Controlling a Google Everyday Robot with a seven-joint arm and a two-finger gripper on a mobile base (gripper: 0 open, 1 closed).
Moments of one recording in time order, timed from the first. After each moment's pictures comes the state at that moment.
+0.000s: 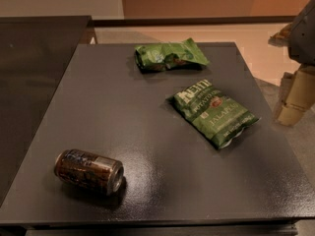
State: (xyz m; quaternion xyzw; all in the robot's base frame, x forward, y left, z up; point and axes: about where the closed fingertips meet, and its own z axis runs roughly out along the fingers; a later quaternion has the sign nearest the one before) arm 0.438 -0.217 0.976 -0.60 0.78 -0.03 0.16
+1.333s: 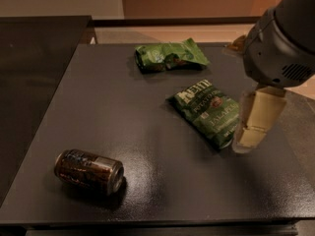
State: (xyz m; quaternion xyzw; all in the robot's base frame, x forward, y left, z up) arm 0.409 -0.133 0.971 -0.67 0.72 0.00 0.19
